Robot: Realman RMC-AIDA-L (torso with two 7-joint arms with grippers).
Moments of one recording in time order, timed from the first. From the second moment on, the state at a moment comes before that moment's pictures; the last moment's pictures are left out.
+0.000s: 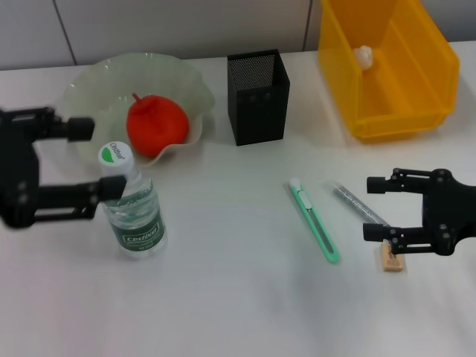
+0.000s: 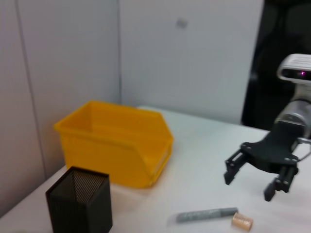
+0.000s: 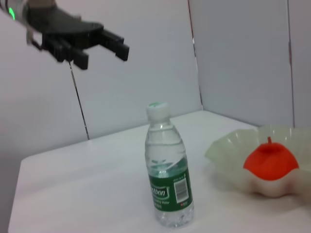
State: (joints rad) left arm -0.15 -2.07 1.00 1.88 1.79 1.79 -2.08; right arm 0.41 2.00 -0.51 -0.66 -2.09 -1.84 1.15
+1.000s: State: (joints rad) left arm -0.23 -2.07 0.99 0.86 1.78 1.75 -1.37; right arm 0.43 2.01 -0.56 -0.69 -2.10 -1.89 1.23
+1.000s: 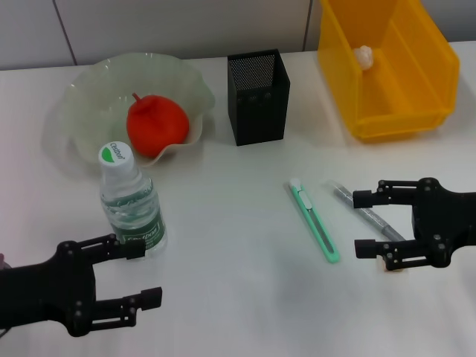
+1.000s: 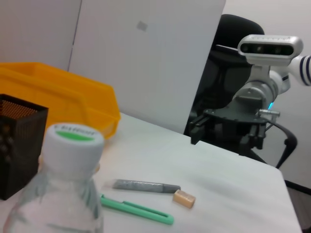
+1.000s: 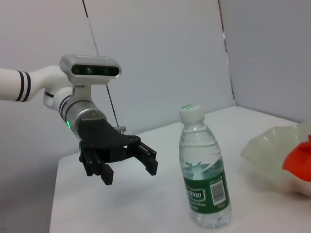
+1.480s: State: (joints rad) left arm -0.23 -2.07 1.00 0.78 1.78 1.71 -1.26; right arm 0.43 2.04 -0.63 -1.04 -2.20 -1.92 1.52
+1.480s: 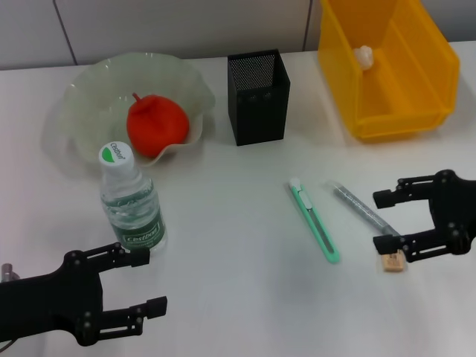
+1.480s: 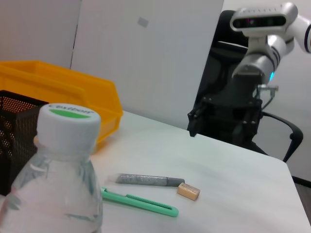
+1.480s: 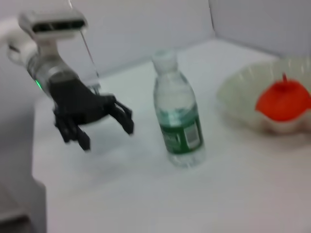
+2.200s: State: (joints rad) left arm -0.22 -2.07 0.99 0.73 1.77 1.72 -1.18; right arm 0.62 2.06 -0.96 -1.43 -2.47 -1.91 2.18
